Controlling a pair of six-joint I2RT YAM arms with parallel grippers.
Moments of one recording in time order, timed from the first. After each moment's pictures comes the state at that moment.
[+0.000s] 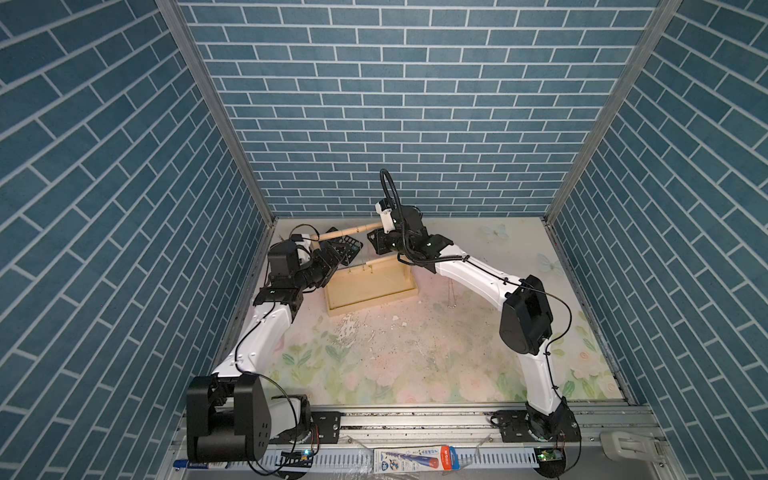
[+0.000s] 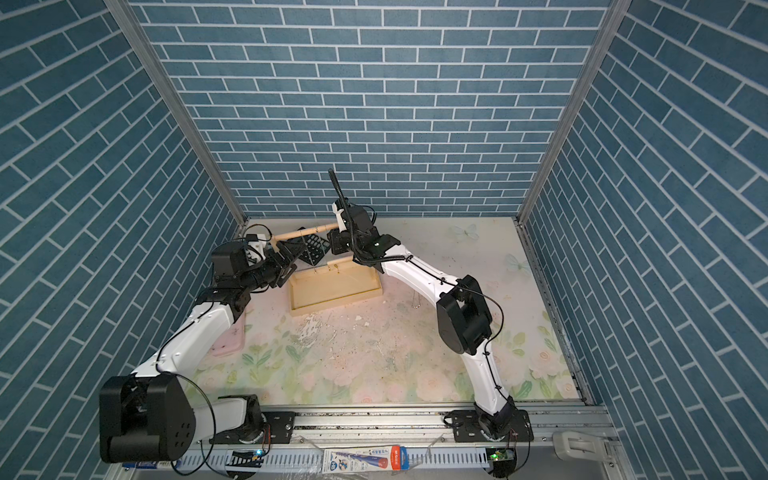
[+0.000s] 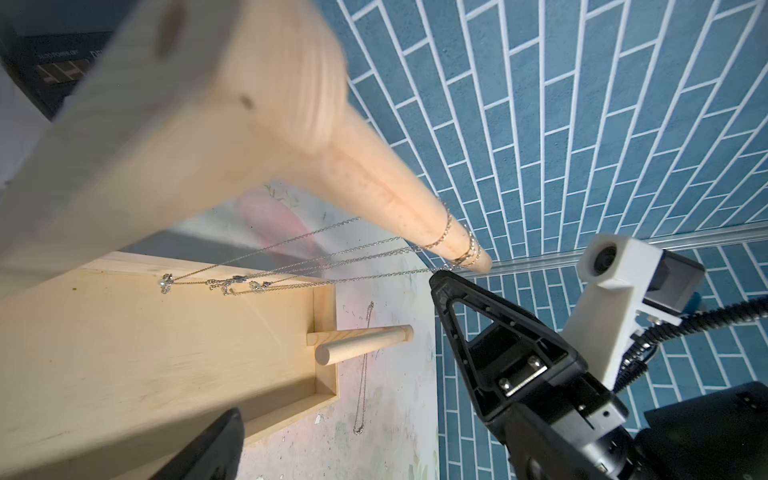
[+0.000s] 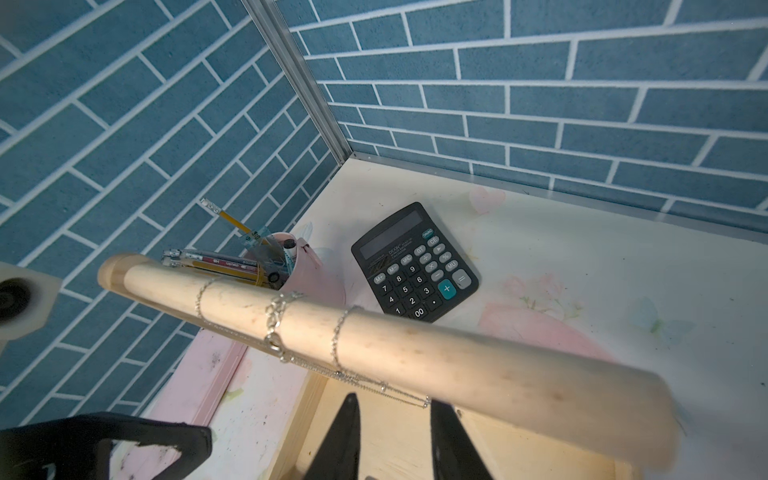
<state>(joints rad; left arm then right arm) 0.01 1.25 0.83 0.01 0.60 -0.96 0.83 2.13 1.94 -0.24 -0.08 0.34</state>
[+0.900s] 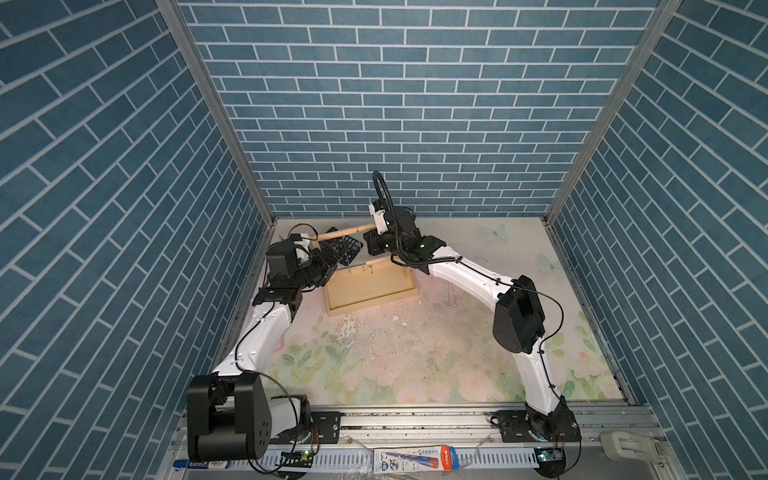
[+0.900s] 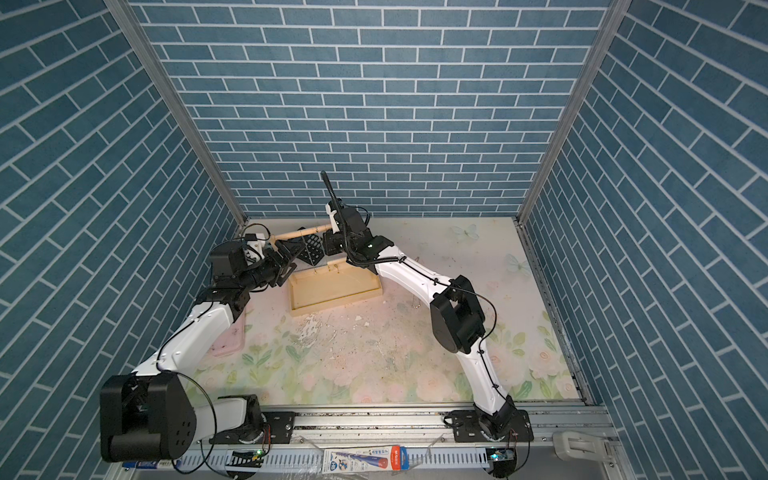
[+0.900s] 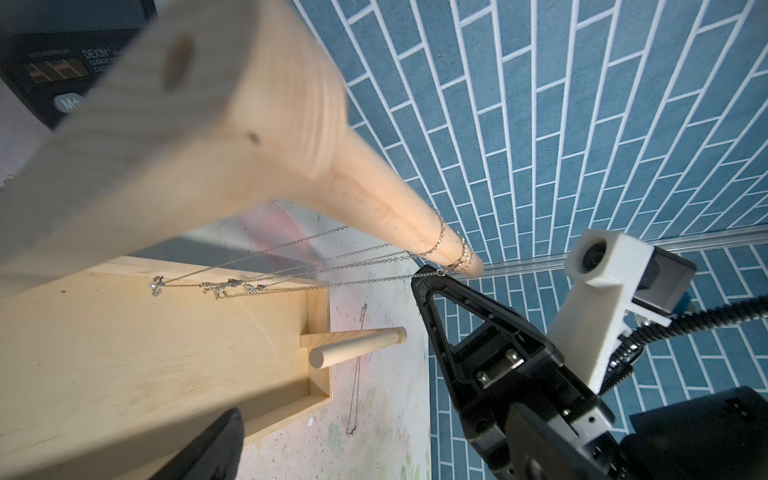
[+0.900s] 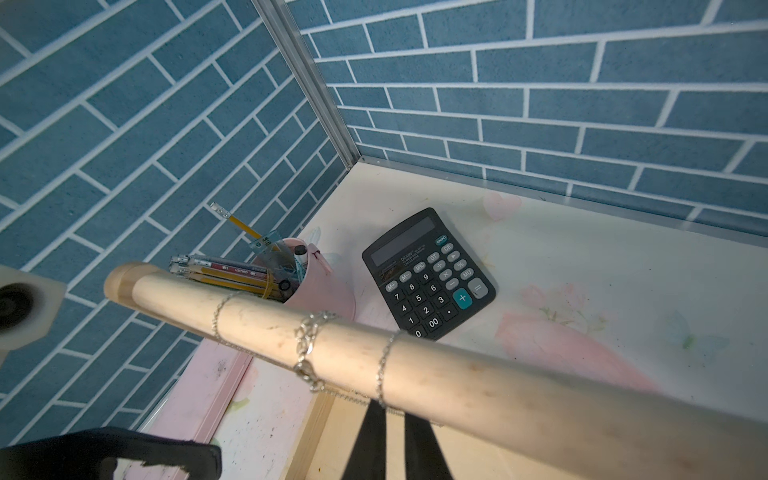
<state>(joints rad) 0.02 1.25 0.83 0.03 0.62 -0.97 0.86 2.18 1.99 -0.24 -0.05 0.35</state>
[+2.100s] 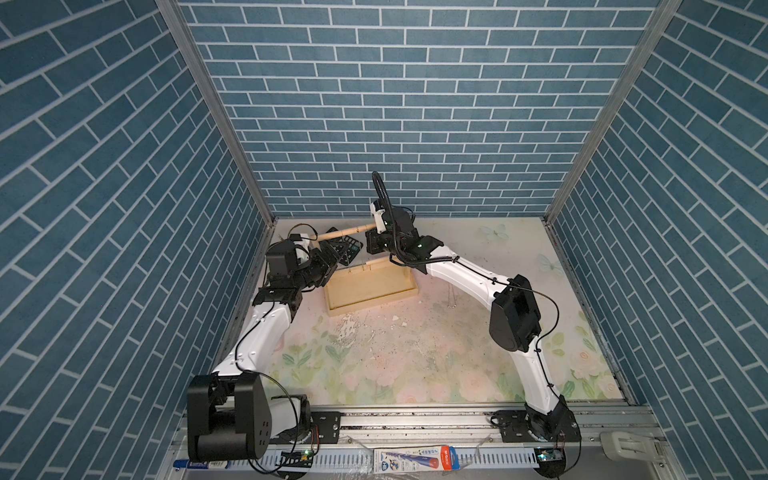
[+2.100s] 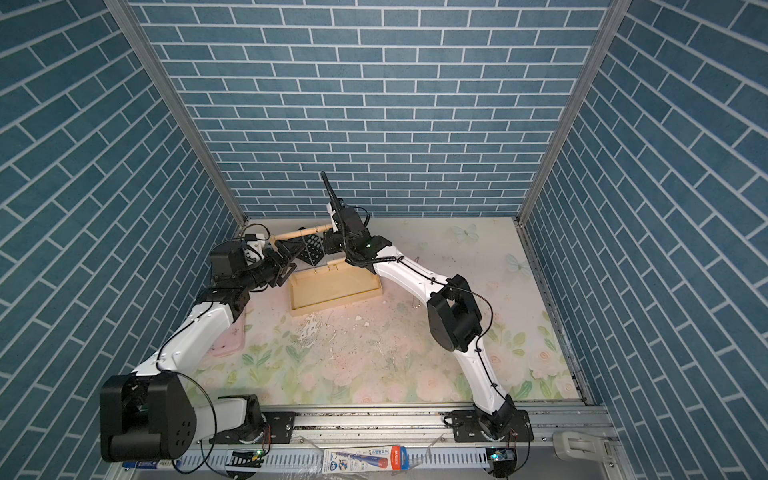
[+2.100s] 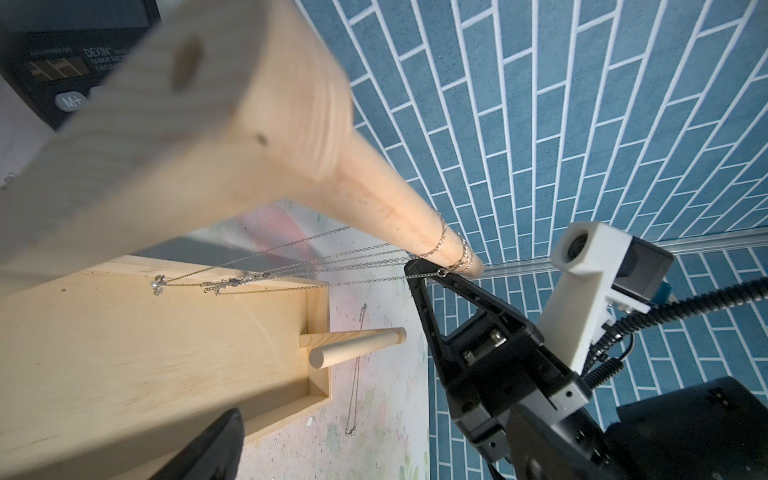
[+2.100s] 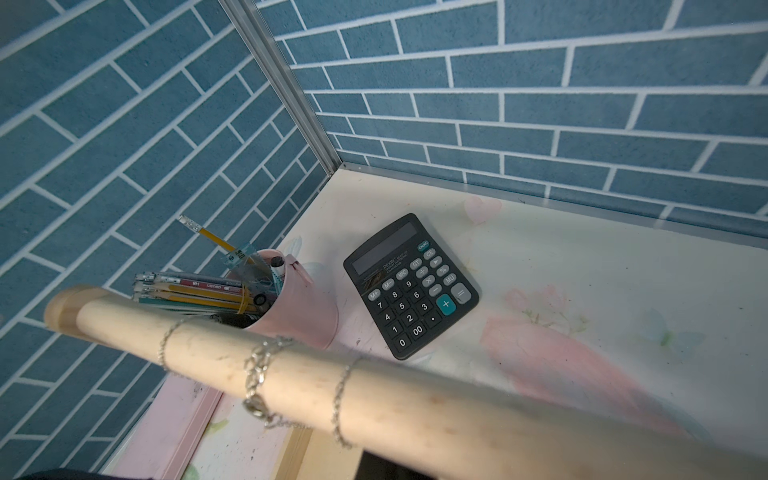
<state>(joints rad) 0.02 1.25 0.83 0.03 0.62 -0.98 0.86 2.20 2.02 -0.24 0.00 0.36</state>
